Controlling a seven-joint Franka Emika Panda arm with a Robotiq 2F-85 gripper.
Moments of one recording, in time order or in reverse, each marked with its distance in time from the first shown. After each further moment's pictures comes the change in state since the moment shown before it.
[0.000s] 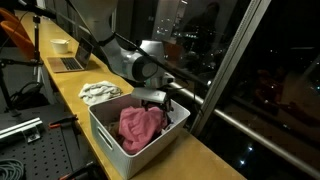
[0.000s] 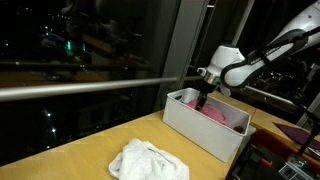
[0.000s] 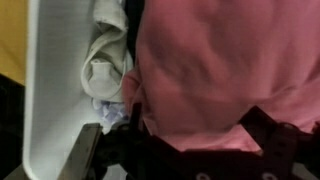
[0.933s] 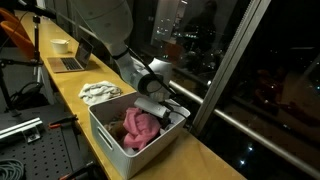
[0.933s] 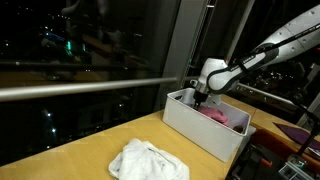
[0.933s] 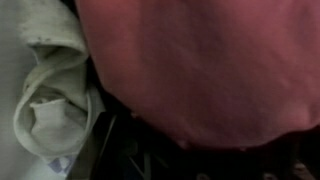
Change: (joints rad) arm -0.058 0.195 0.063 0.184 0.162 -0.116 -0.072
